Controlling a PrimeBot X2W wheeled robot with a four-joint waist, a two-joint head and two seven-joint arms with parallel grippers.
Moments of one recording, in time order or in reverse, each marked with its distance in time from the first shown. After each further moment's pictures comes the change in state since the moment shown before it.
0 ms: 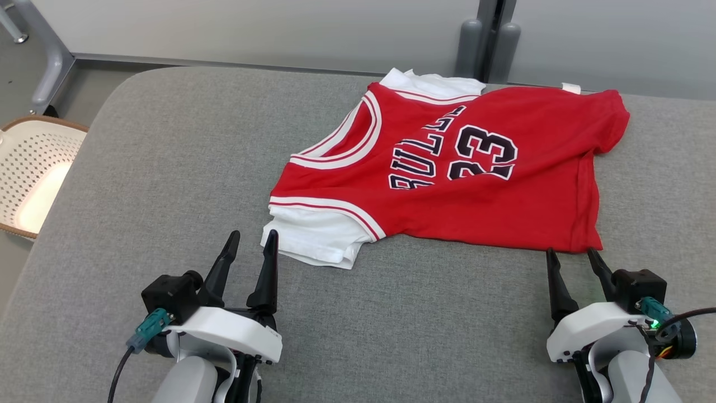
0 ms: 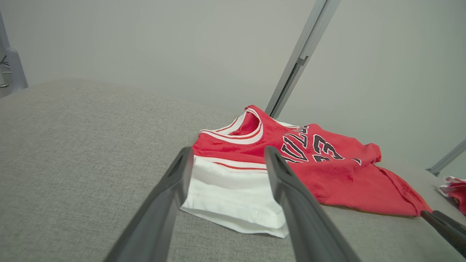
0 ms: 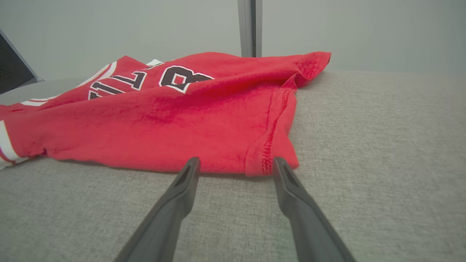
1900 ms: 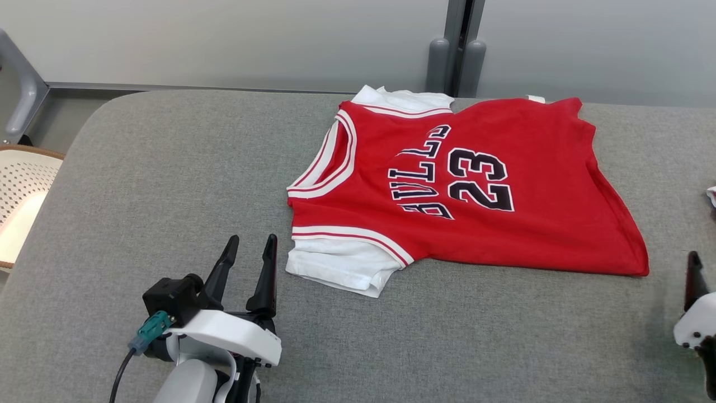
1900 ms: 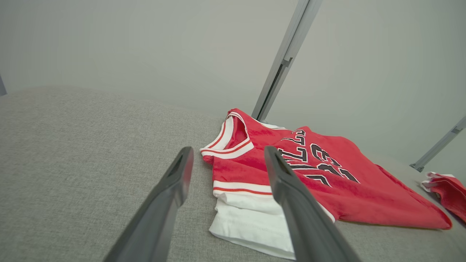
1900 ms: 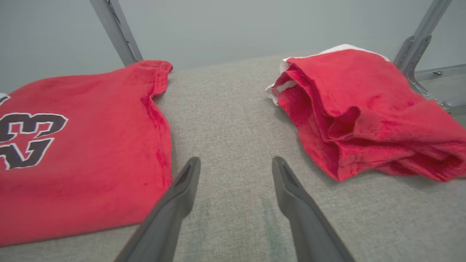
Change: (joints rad) left arm 0.003 0.000 0.000 0.016 0.006 0.004 0.000; right arm -0.017 -0.175 -0.266 0.007 0.104 0.000 0.237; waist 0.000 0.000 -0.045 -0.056
